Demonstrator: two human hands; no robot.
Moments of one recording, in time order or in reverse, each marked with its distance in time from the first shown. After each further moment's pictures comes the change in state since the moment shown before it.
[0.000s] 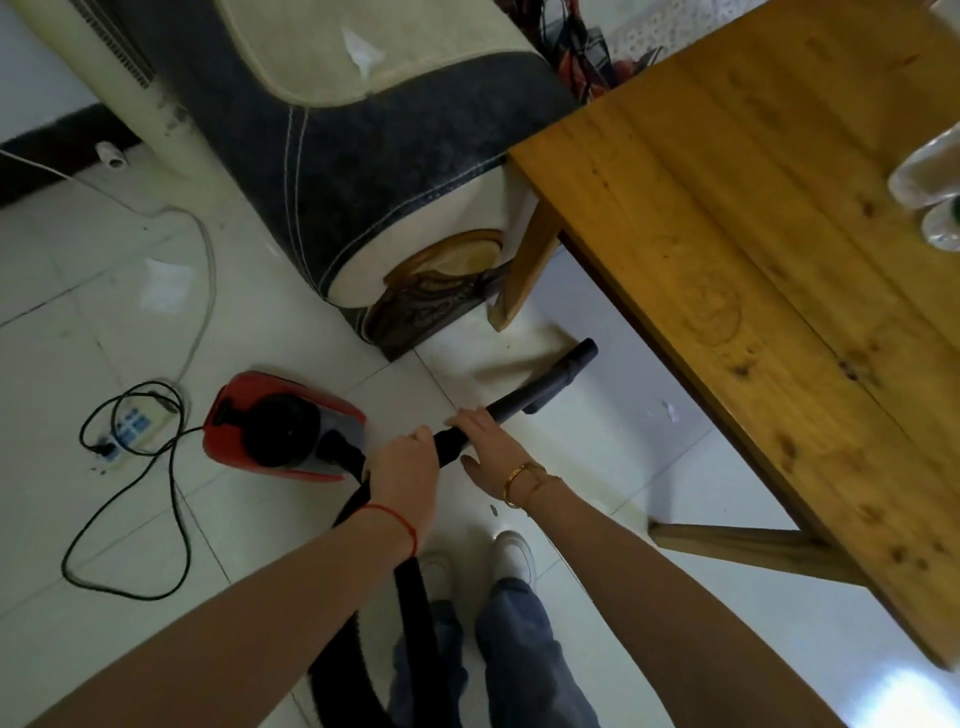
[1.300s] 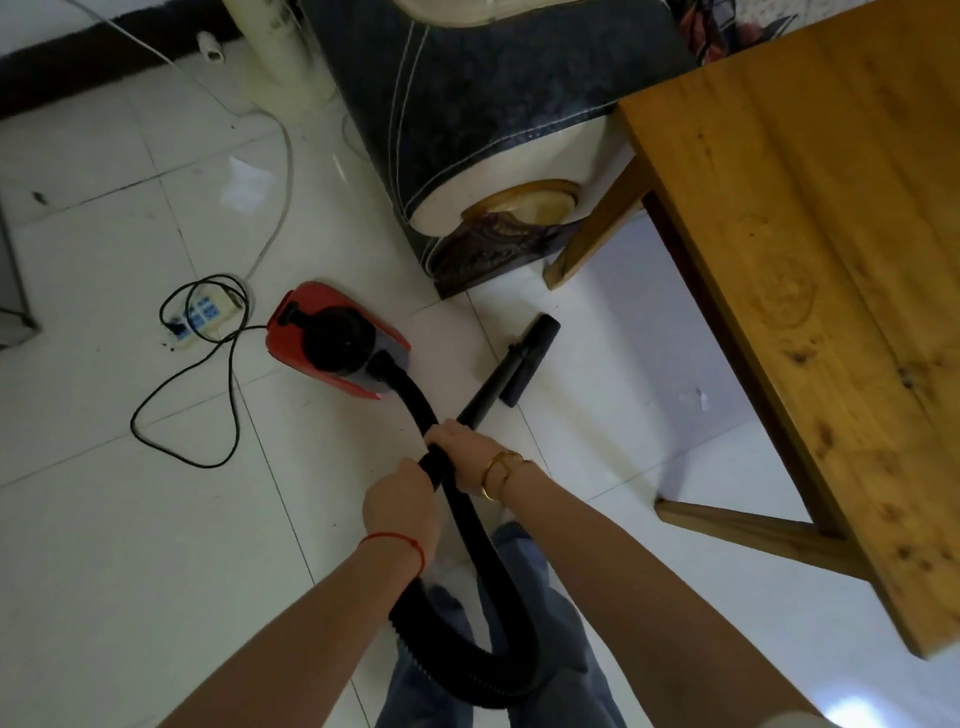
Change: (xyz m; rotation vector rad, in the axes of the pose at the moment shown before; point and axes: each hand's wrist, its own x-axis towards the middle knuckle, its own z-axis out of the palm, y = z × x) left_hand -0.112 -0.011 0.059 -0.592 -0.193 -0.323; right_hand -0.039 -0.080 0.054 -0.206 -0.450 -0.159
